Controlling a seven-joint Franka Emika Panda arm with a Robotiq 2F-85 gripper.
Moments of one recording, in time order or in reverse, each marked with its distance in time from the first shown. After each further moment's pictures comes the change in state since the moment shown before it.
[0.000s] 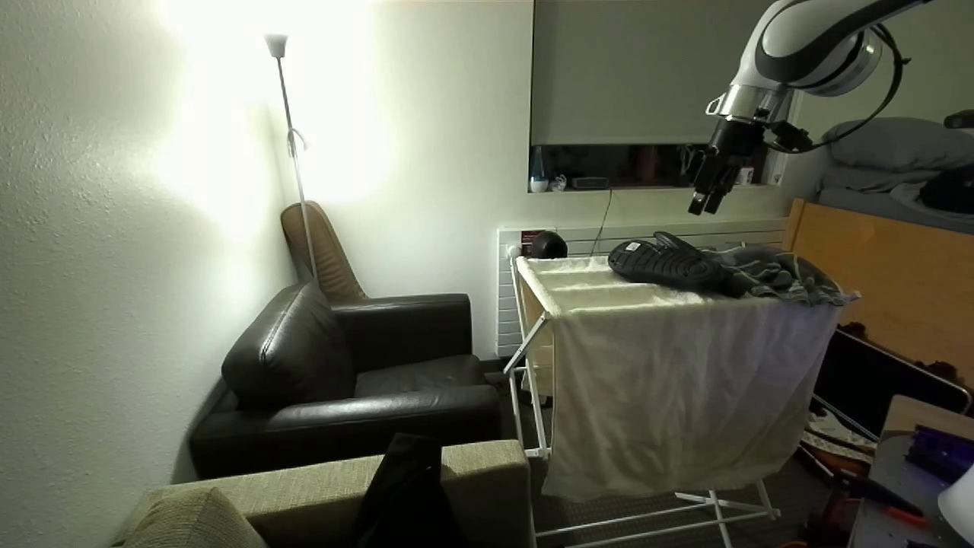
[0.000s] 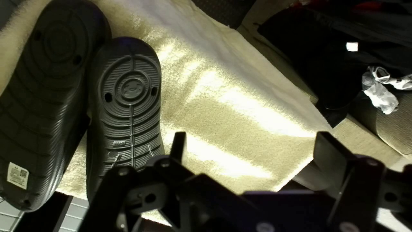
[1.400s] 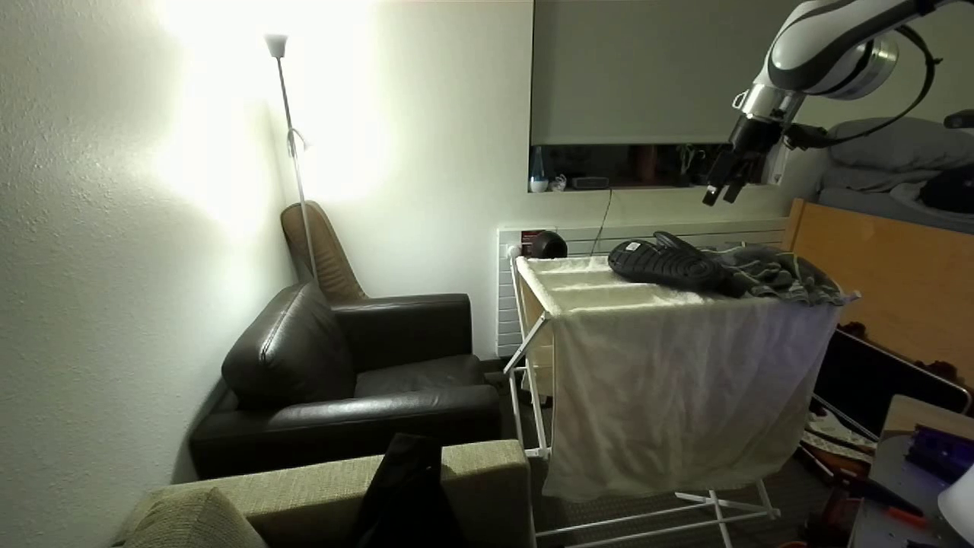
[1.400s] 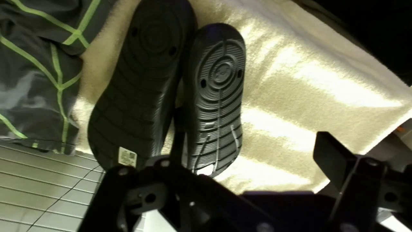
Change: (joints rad) arm -0.140 0.027 -0.015 0.010 -0.053 0.120 0.001
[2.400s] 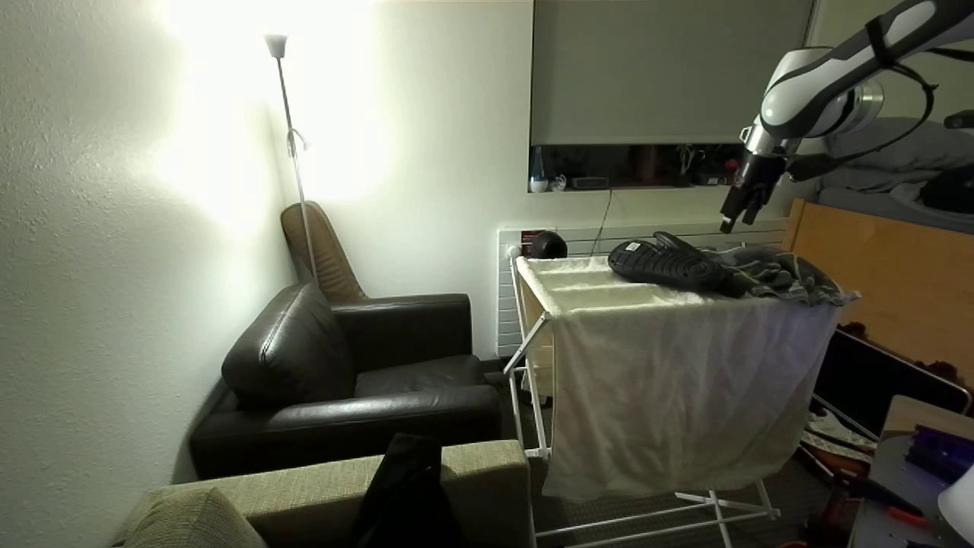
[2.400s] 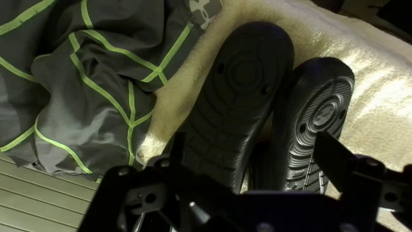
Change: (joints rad) arm -0.095 0.150 -0.030 -0.005 -0.126 0.117 0.001
